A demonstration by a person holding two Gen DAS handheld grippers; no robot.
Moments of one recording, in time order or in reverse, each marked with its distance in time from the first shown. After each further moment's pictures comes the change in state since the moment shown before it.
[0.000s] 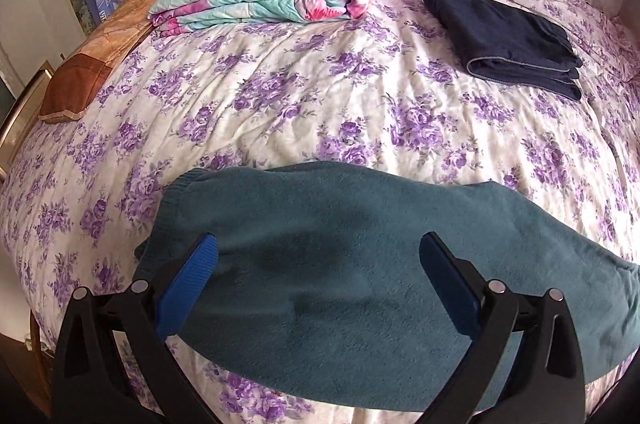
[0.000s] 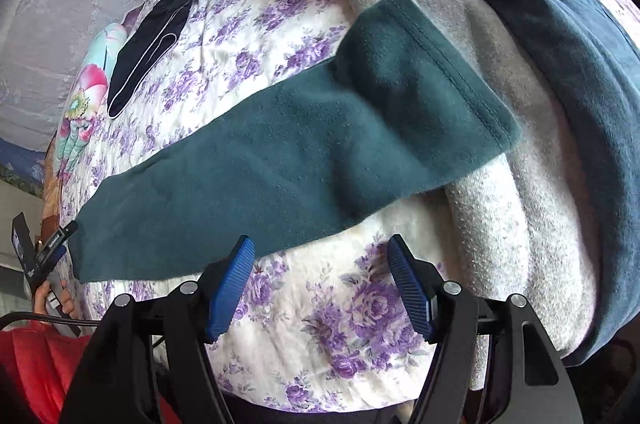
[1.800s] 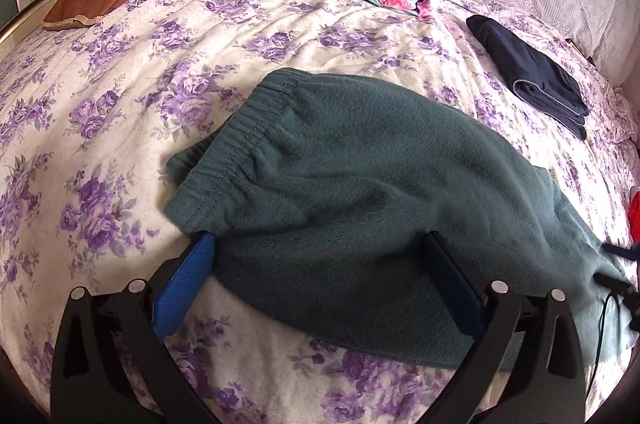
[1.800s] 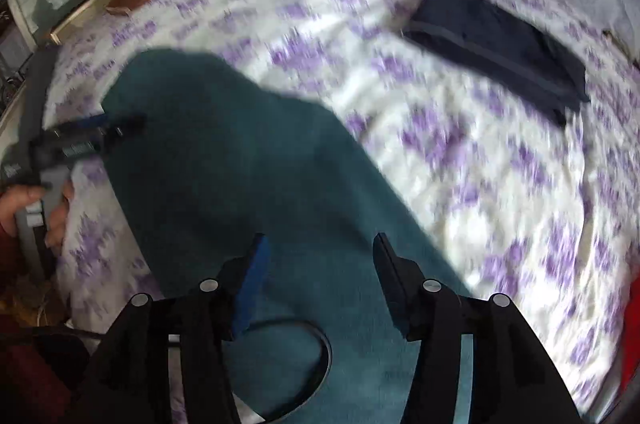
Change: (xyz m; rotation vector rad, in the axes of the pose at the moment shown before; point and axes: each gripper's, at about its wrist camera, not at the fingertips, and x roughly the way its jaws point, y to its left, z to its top) left arm 0.035 0.087 -0.065 -0.234 -0.050 -0.146; right arm 0.127 0.326 -0.025 -1.052 0.107 0.009
